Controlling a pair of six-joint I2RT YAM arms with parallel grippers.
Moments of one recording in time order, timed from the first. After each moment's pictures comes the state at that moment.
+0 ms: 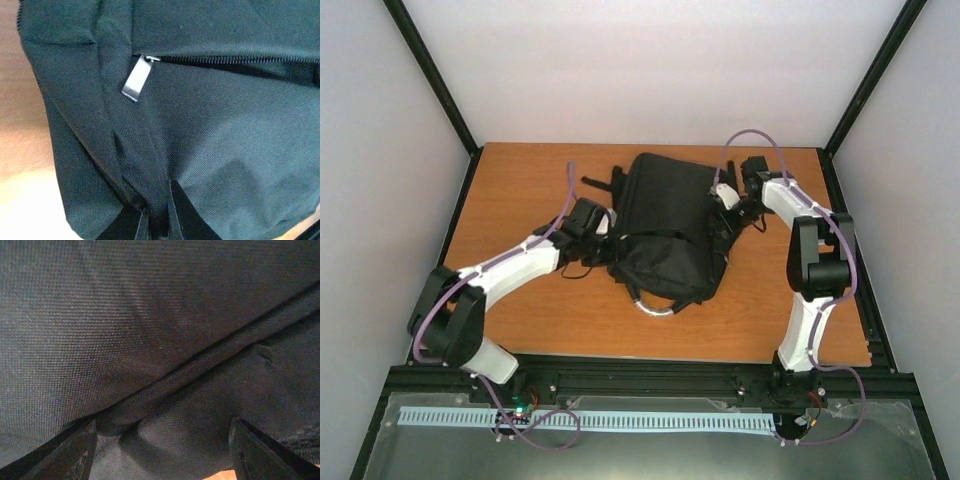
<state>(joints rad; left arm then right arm) -0.57 1.55 1.01 -0.41 0.27 -0.63 0.09 1.95 1.45 -0.87 -0.42 -0.50</state>
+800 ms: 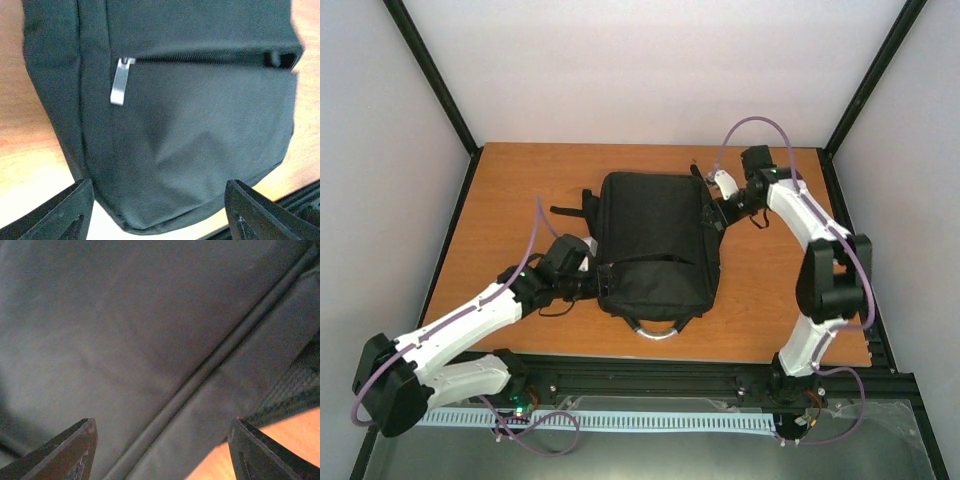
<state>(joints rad) -0.71 1.08 0.71 -0.53 0.14 -0.81 0.17 1.87 1.52 -0.89 -0.53 -0.39</state>
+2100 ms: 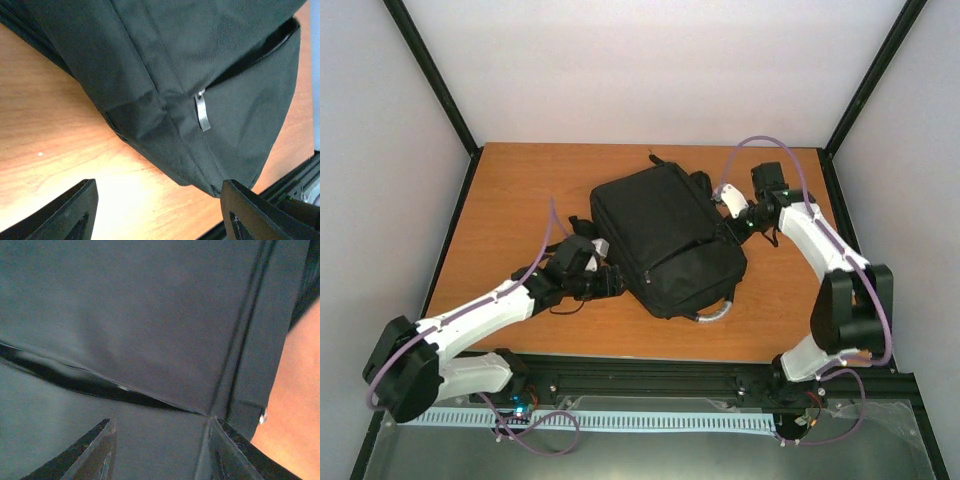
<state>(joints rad) -0.70 1.18 0.67 -0.33 0.27 -0.80 0.13 1.63 1.24 -0.80 -0.42 -0.55</state>
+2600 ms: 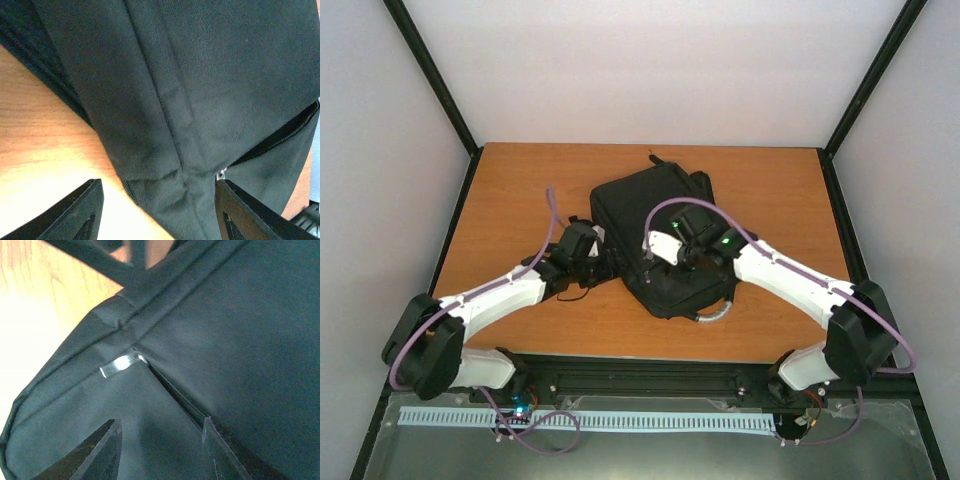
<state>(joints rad) -0.61 1.29 0.70 -0.22 0.22 -0.89 0.70 1.43 1.09 -0.65 -0.17 -0.60</state>
